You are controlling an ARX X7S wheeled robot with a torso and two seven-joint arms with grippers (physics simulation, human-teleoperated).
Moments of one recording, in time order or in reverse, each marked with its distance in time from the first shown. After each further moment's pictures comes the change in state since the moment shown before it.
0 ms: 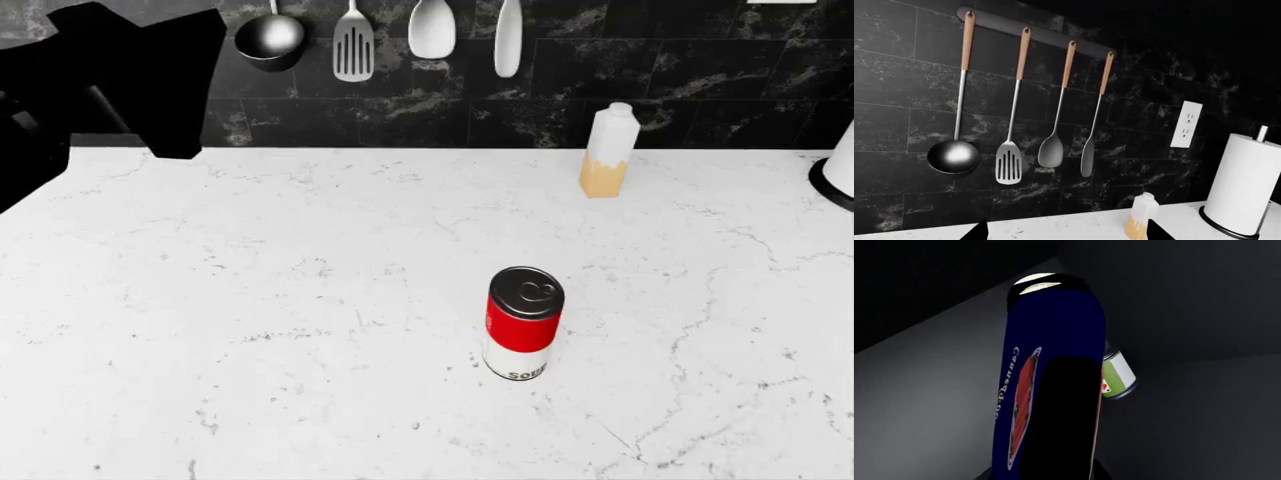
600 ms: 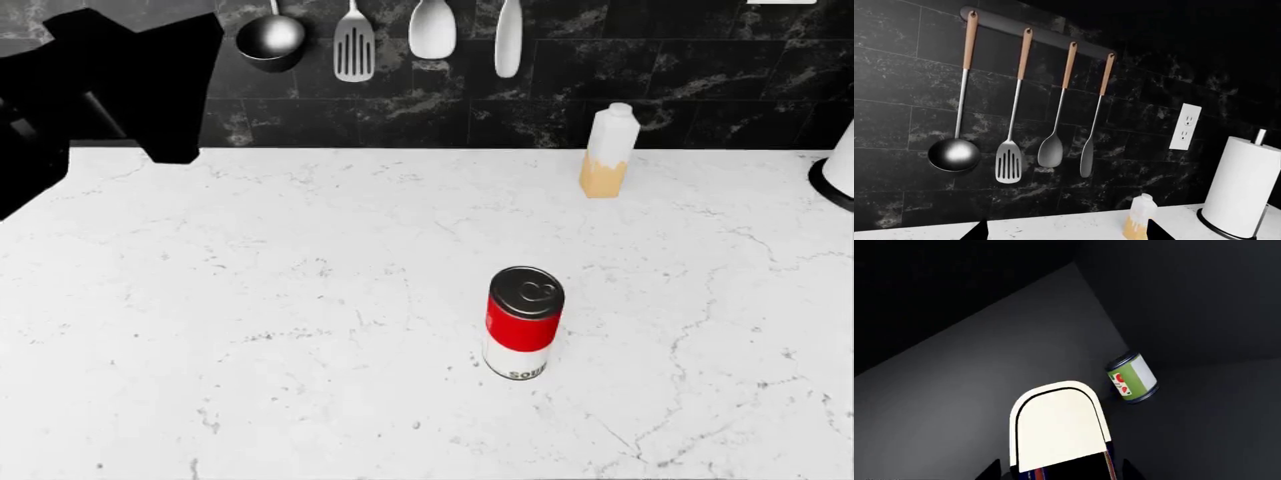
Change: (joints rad) left arm 0.033 -0.006 -0.017 0.019 -0.001 0.023 0.002; right arm 0.000 -0.003 -0.014 0.006 0.024 -0.045 -0.049
